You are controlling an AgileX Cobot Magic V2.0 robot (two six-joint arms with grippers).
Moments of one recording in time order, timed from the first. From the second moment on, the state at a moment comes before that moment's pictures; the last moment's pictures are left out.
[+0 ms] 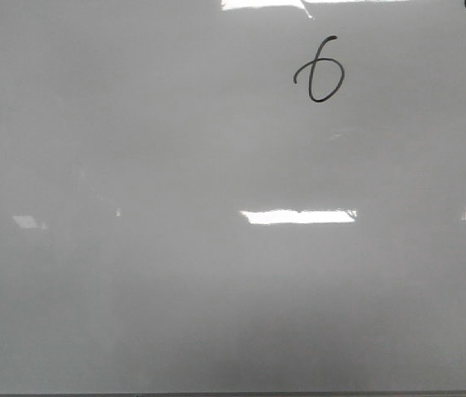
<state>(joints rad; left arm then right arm) -0.10 1.11 -0.61 0.16 -0.02 -0.17 0.43 0.97 -0.97 0.38 1.03 -0.72</state>
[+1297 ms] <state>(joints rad) -0.09 1.47 -0.52 0.06 -0.55 -0.13 0.43 0.97 -1.03 0.26 1.08 -0.51</state>
